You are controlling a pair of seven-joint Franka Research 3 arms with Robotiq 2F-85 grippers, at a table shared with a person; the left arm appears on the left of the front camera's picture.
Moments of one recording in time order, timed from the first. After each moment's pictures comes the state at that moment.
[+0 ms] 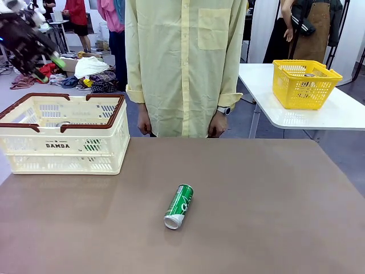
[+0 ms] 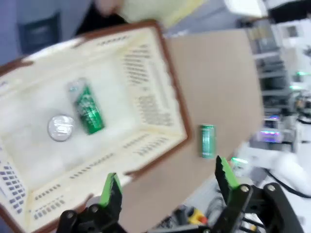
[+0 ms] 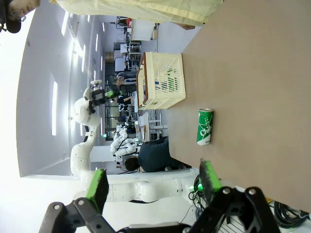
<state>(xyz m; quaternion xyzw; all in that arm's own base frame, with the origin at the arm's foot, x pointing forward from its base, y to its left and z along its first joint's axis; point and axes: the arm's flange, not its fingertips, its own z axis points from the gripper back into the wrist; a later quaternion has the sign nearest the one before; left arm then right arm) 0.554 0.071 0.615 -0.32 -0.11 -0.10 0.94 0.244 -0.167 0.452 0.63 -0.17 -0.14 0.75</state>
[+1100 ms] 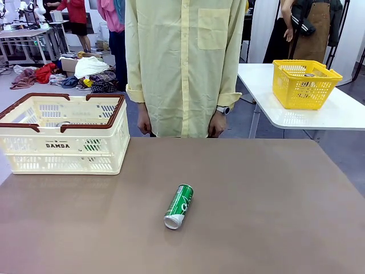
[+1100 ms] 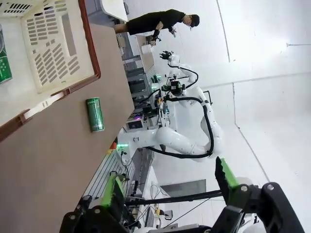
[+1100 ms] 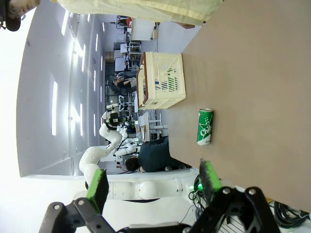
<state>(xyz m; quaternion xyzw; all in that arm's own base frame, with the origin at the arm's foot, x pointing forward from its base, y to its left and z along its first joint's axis) 0.437 0.225 0.512 -0.65 -0.04 -0.05 0.75 0.244 -0.167 0.452 0.63 -0.17 -0.14 0.75</state>
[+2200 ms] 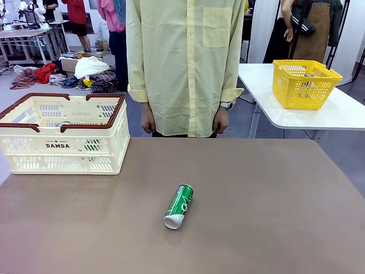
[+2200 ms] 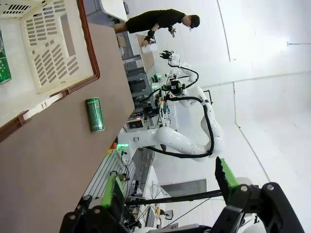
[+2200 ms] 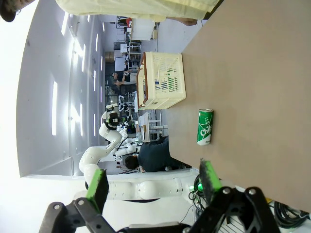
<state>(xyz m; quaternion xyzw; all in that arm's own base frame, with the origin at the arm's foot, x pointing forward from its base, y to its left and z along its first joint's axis) 0.437 0.224 0.513 -0.65 -0.04 -0.06 0.75 0.244 -0.167 0.452 0.63 -0.17 -0.14 0.75</state>
